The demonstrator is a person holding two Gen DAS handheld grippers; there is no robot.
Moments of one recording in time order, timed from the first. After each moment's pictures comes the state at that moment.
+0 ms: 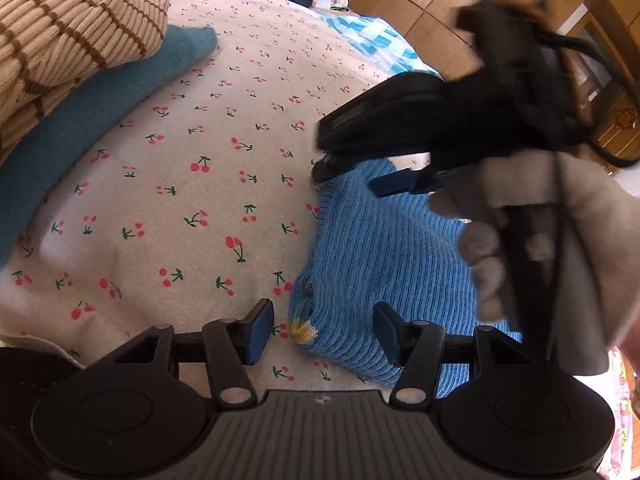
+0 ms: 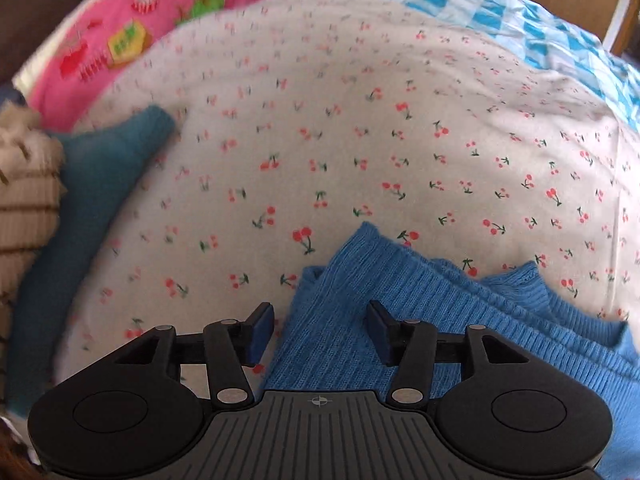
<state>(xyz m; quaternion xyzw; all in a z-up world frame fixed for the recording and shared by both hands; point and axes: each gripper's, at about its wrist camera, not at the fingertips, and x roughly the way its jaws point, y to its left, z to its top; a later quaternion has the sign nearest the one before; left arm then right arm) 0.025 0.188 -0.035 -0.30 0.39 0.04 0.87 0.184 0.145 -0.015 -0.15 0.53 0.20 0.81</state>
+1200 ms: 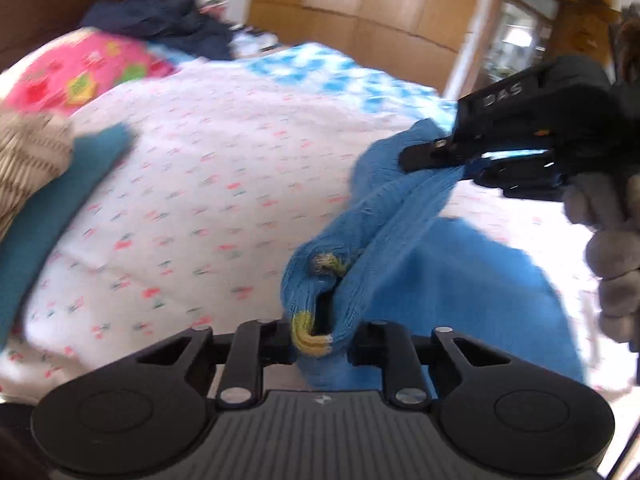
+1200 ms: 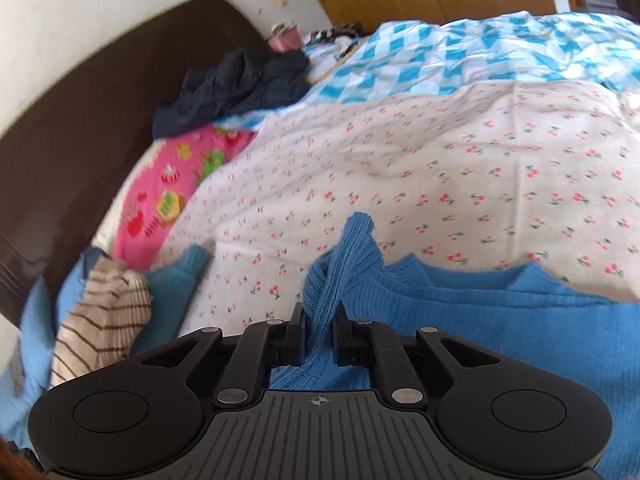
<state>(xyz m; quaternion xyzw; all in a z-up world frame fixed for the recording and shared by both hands) 0.029 0.090 0.011 -0.13 0.35 0.01 0.93 0.146 -0.080 0.066 0.17 0.41 0.26 0.86</state>
